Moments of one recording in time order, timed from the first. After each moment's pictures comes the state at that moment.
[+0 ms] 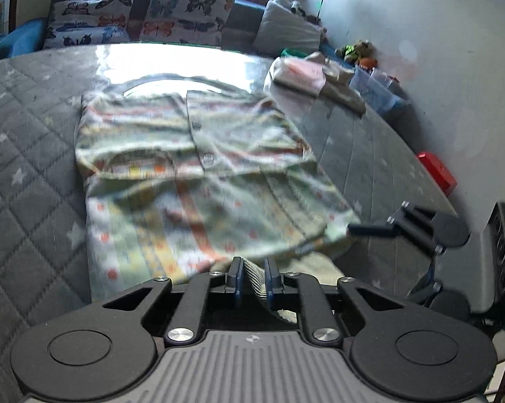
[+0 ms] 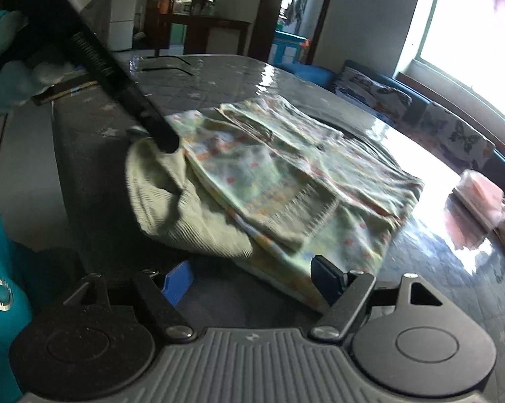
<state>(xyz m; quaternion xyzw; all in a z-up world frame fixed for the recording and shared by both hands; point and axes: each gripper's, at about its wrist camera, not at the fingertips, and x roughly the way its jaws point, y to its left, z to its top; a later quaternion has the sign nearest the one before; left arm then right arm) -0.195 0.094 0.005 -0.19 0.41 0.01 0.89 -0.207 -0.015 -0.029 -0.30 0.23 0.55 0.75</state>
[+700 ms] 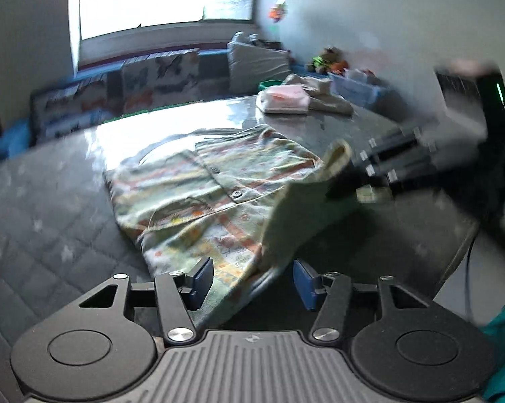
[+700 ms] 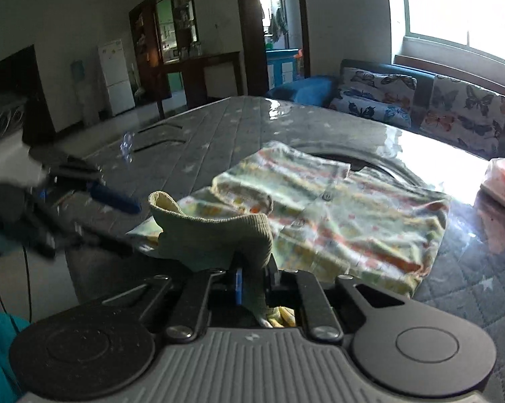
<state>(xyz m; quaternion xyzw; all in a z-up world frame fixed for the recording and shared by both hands) -0.239 0.097 0.003 0.00 0.34 0.00 0.94 -0.148 0.022 0.016 -0.15 0.29 0.58 0.74</state>
